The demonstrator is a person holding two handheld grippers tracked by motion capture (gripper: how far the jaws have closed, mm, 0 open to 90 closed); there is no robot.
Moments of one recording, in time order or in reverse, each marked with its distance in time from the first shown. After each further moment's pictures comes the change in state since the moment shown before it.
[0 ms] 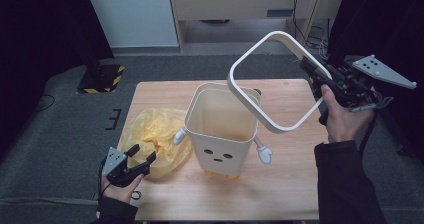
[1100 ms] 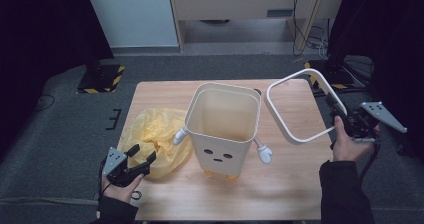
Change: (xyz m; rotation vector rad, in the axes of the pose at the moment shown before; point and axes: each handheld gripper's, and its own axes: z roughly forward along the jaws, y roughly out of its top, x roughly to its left) left arm 0.000 -0.001 0.001 0.002 0.002 -0.006; right arm -0.080 -0.120 -0.035 0.049 -0.323 0.077
